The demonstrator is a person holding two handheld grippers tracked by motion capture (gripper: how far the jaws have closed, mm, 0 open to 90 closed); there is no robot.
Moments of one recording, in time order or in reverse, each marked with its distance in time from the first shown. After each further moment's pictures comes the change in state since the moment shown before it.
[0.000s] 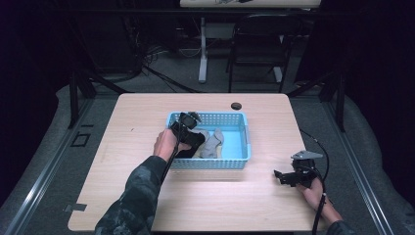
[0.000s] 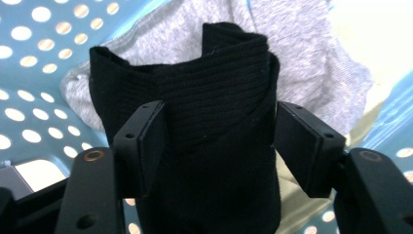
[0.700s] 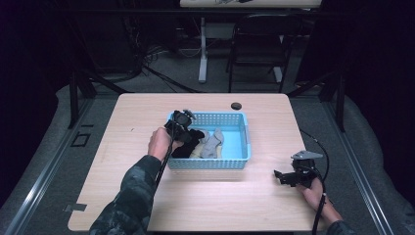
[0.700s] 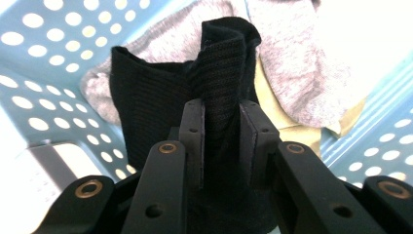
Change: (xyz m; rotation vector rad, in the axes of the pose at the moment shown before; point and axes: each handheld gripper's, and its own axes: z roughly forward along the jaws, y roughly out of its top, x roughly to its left) left arm 0.010 -0.010 -0.023 -0.069 -0.022 0.010; right arm 0.000 0.000 0.000 -0.001 -0.002 0.001
